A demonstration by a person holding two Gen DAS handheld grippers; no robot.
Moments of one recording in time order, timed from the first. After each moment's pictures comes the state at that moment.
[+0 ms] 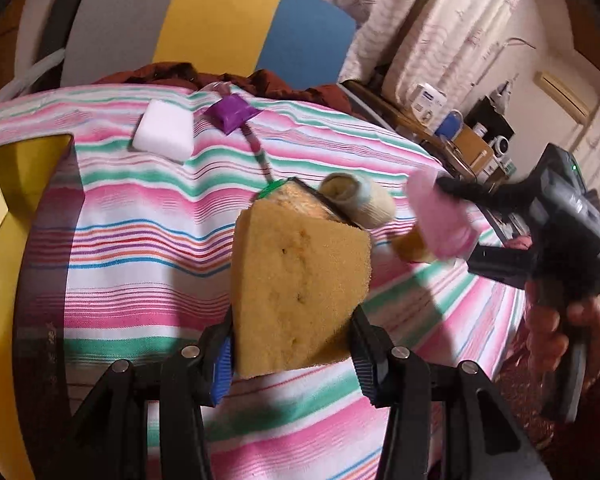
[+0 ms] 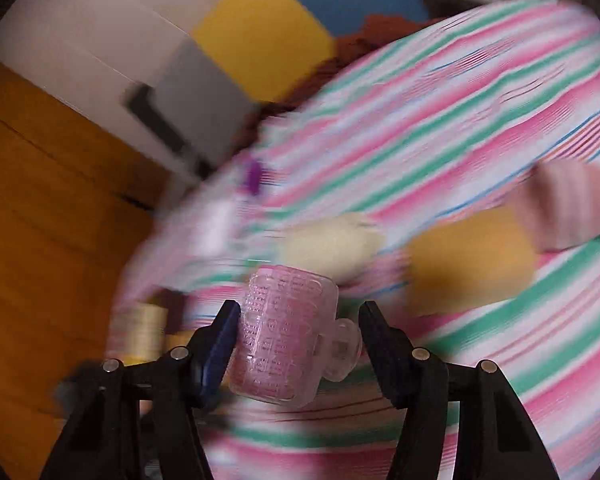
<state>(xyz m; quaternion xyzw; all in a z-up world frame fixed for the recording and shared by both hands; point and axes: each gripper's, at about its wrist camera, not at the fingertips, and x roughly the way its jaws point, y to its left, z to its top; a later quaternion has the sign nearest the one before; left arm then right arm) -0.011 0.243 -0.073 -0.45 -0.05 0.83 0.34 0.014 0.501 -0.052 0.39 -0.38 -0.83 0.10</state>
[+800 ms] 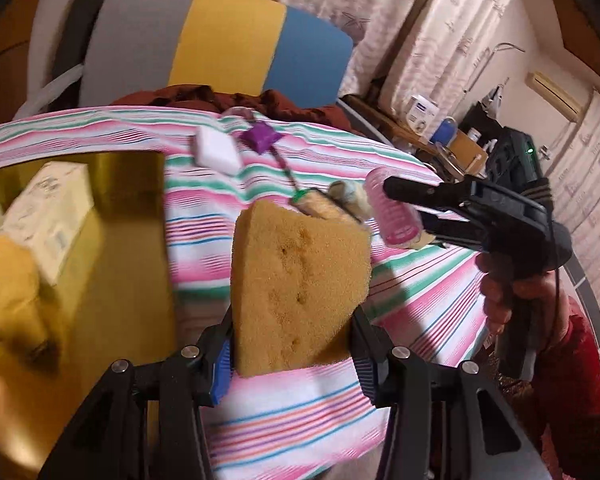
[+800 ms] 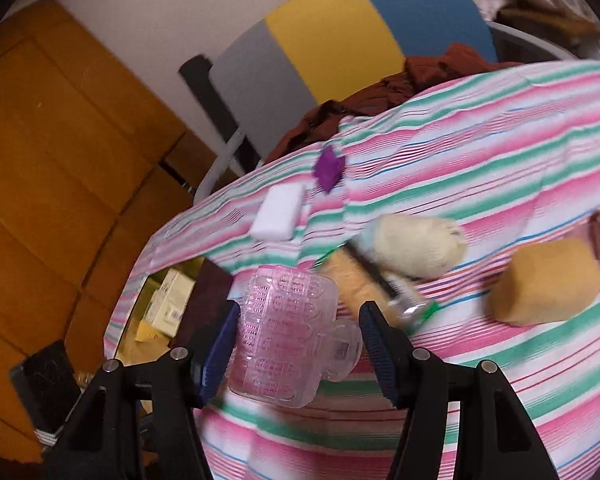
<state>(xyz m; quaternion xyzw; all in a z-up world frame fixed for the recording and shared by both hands) 0.025 0.154 -0.036 -0.43 -0.06 0.84 0.34 0.009 0.437 -0.034 0.39 -0.26 -0.87 0.14</state>
